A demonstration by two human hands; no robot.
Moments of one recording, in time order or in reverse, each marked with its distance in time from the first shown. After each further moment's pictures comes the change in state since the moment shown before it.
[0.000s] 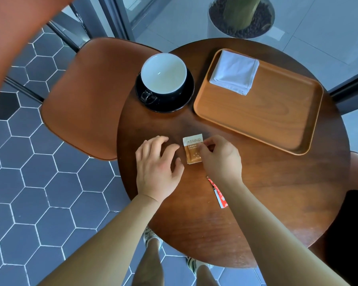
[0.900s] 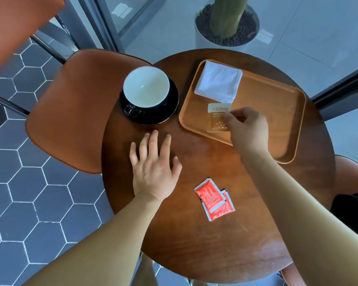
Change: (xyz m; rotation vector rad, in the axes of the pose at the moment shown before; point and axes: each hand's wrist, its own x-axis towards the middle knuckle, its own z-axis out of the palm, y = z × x) left_hand 0.033 0.023 0.018 0.251 -0.157 -0.064; right_hand 0.082 0.008 -0.073 0.292 0.216 0.004
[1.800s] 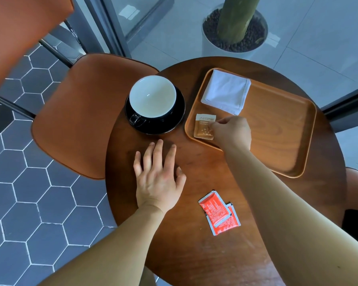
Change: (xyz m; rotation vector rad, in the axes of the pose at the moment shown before) left_hand 0.001 -0.001 -0.001 0.013 -0.028 -0.004; right_hand 0.025 -0.014 0.050 -0.143 -0.076 0.191
